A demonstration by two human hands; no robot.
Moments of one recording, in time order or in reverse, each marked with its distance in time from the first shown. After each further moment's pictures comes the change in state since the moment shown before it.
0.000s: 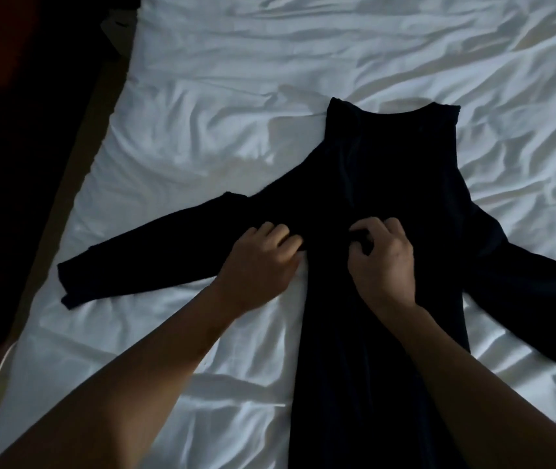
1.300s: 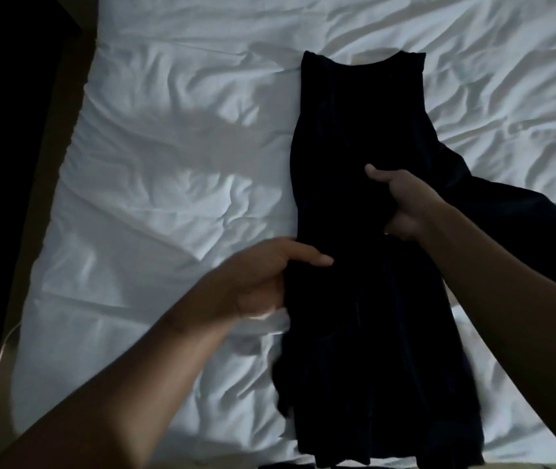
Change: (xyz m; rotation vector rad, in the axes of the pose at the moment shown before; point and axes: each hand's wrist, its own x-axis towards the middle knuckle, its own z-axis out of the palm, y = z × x) left_hand -0.027 0.082 -0.106 -1.979 -0.955 -1.105; right_hand 0.012 0.009 -0.063 1.061 -0.462 0.958
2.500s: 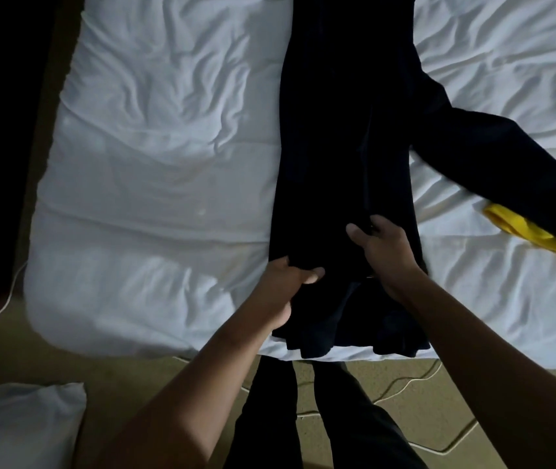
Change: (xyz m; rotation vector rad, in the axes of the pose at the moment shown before) left_hand 0.029 -0.191 0.044 -0.110 0.489 0.200; right_hand -0.109 0.177 -0.070 -0.437 0.213 -0.297
